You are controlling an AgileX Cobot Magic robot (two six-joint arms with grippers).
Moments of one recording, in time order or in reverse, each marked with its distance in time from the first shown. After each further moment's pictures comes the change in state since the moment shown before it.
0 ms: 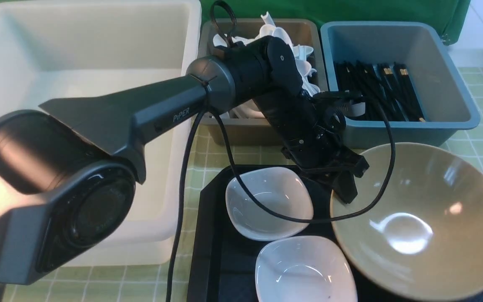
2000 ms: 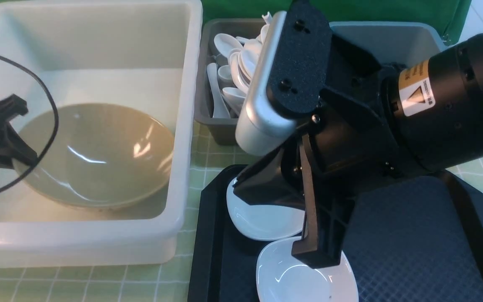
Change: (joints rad) right arm 0.501 0.602 -0.460 0.133 -0.237 -0.322; left arm 1.016 -0.584 0.686 0.192 -0.060 -0.242
